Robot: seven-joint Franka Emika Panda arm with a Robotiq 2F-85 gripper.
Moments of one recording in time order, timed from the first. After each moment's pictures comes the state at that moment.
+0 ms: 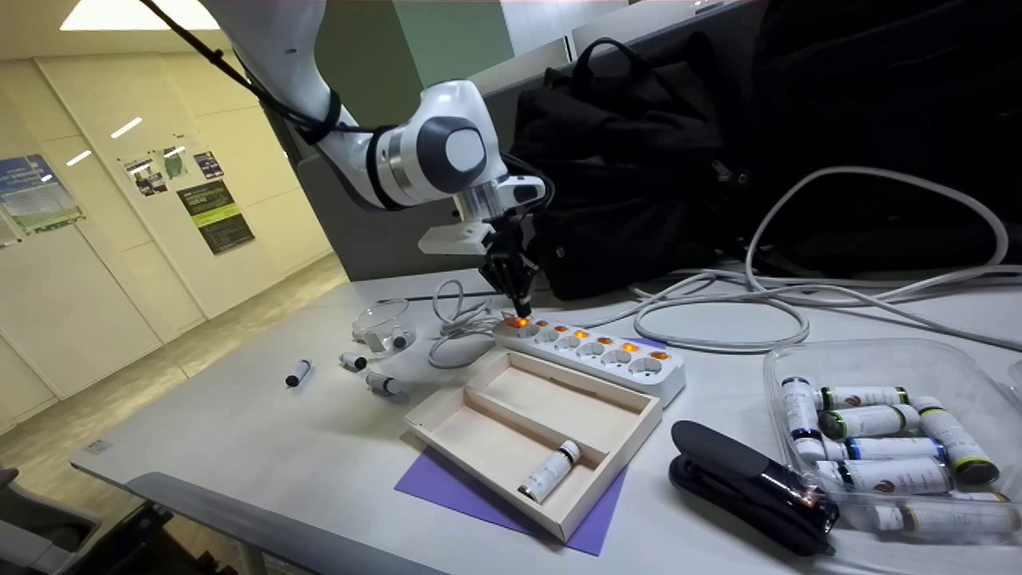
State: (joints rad) arm 0.06 0.74 -0.07 -1.86 0.10 2.64 0.23
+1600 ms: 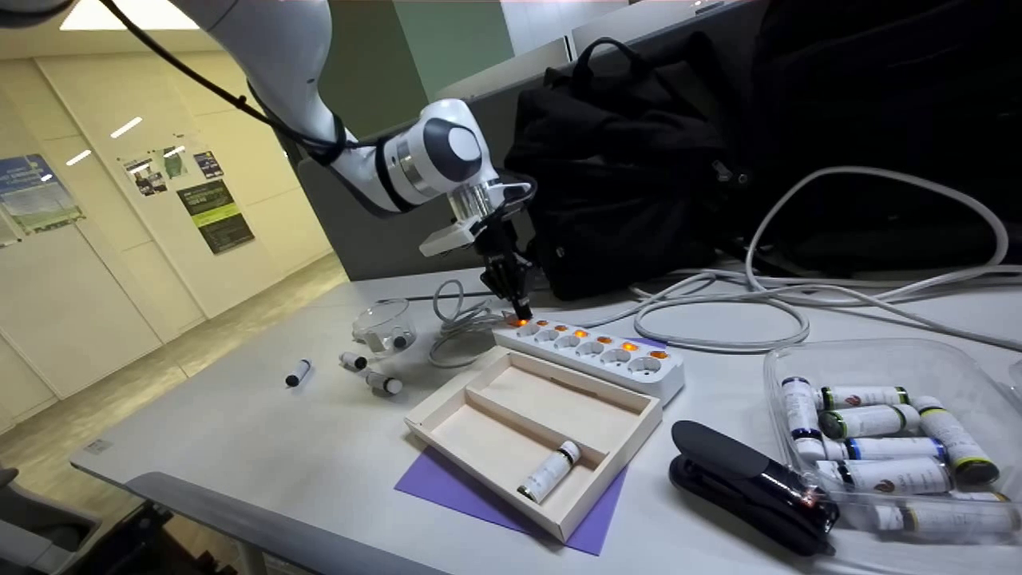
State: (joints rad) arm 0.20 0.89 -0.18 -1.59 -0.03 2.33 0.44
